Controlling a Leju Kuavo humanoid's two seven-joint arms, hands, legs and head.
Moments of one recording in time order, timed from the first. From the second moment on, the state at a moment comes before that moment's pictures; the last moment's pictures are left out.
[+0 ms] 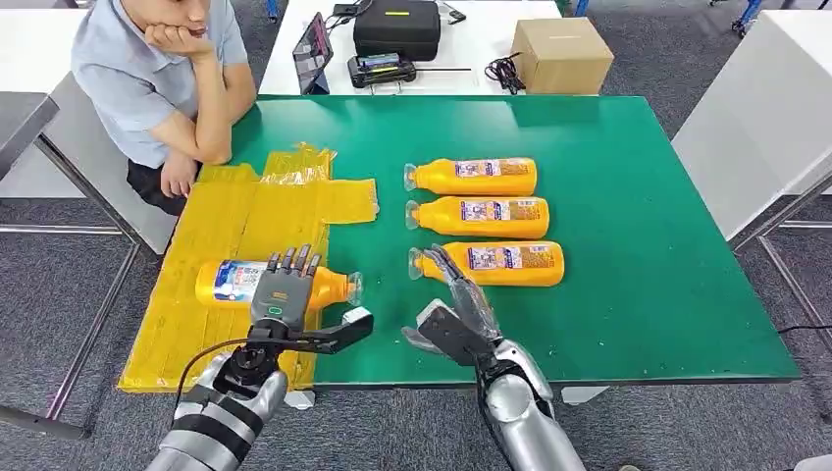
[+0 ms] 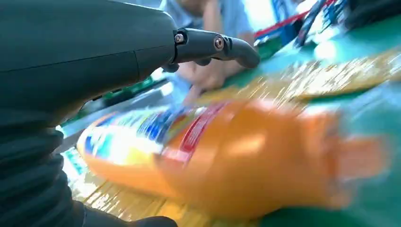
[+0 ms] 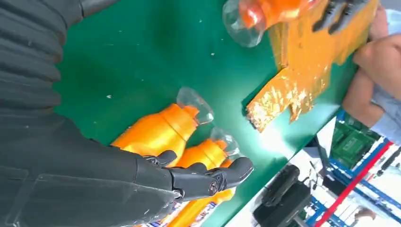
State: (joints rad) left arm -0.33 -0.14 -0.36 -1.06 -1.57 0.20 0.32; right arm -0.15 0.20 0.22 -1.23 0.63 0.04 -0.43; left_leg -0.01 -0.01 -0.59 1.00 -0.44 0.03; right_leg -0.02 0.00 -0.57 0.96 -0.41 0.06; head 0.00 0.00
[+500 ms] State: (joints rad) left arm -0.24 -0.12 -0.50 -1.37 -1.57 0.23 0.29; right arm -0.11 0.20 0.20 -1.28 0.66 0.01 -0.42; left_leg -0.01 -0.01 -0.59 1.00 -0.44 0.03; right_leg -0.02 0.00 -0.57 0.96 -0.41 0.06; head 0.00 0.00
